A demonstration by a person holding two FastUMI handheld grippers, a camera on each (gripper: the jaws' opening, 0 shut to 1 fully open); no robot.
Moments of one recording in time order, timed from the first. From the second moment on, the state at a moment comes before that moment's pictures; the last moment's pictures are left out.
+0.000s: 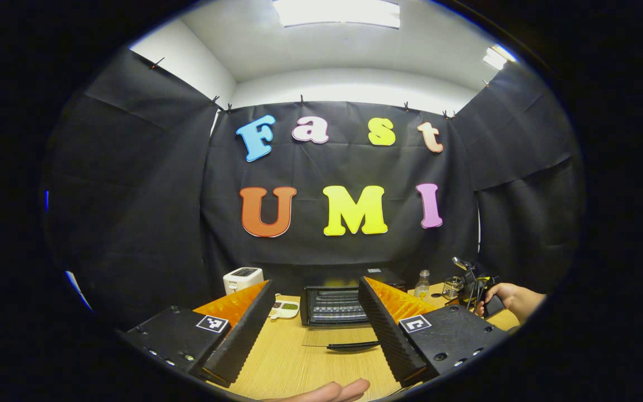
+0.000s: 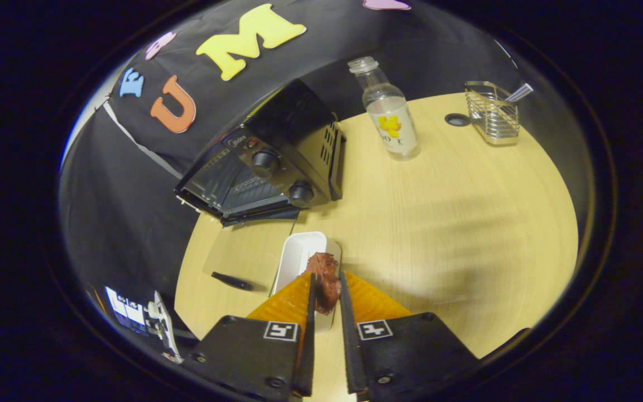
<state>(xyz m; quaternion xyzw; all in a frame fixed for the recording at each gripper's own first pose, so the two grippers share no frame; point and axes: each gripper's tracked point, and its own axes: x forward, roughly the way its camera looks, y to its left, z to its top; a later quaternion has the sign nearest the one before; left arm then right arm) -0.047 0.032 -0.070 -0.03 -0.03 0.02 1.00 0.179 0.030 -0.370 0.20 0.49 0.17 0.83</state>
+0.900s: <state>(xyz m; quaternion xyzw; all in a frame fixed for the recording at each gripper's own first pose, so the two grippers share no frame) -0.097 0.083 -0.082 -0.07 -0.03 0.03 1.00 0.131 0.054 -0.270 0.04 0.39 0.14 0.91</state>
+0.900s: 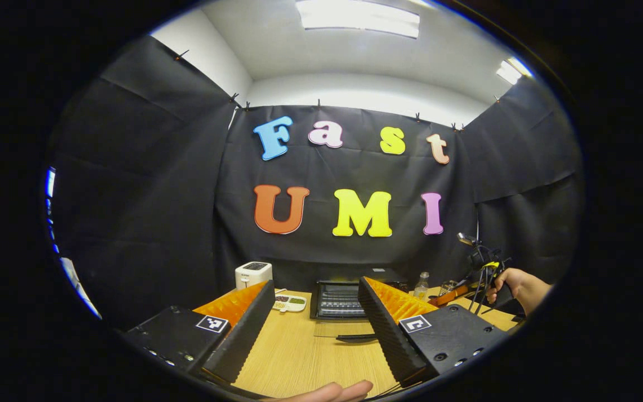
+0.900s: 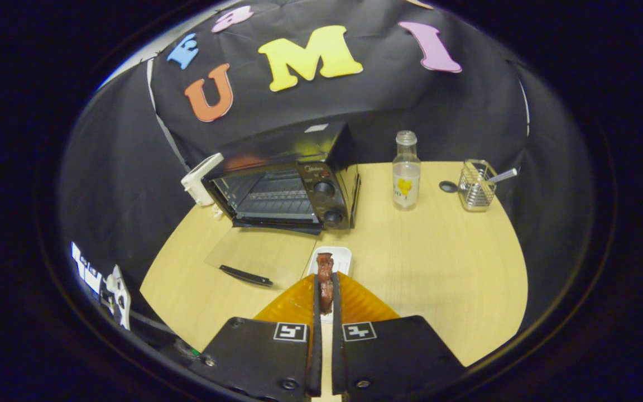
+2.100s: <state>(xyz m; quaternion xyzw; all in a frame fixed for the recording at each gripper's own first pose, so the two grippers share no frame) -0.068 0.095 -0.142 -0.06 0.02 0.03 1.00 0.128 0.205 -0.212 0.04 0.14 0.13 0.98</state>
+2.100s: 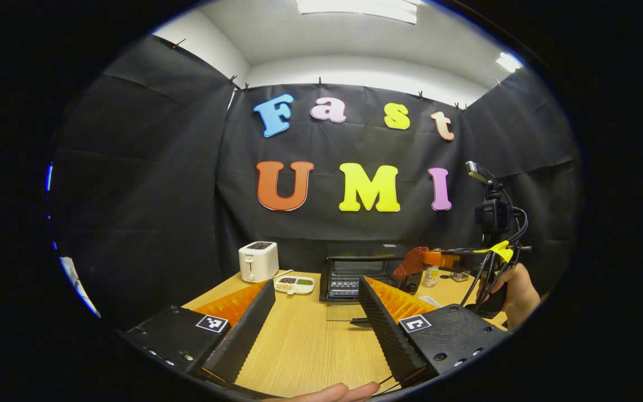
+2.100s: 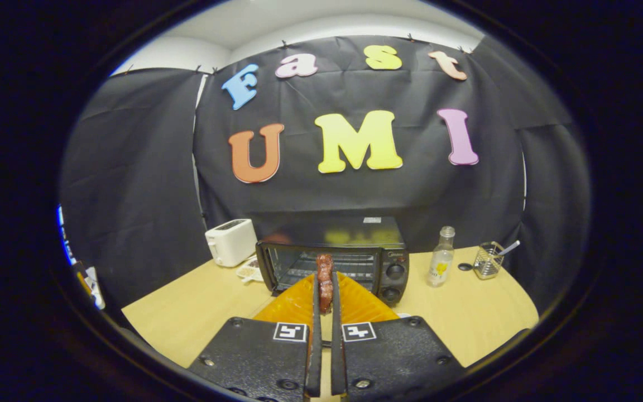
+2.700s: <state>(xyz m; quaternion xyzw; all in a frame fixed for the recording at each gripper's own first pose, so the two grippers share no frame) -0.026 0.124 -0.154 -0.05 0.03 0.05 1.00 0.186 0.214 -0.243 0.21 0.16 0.12 0.96</state>
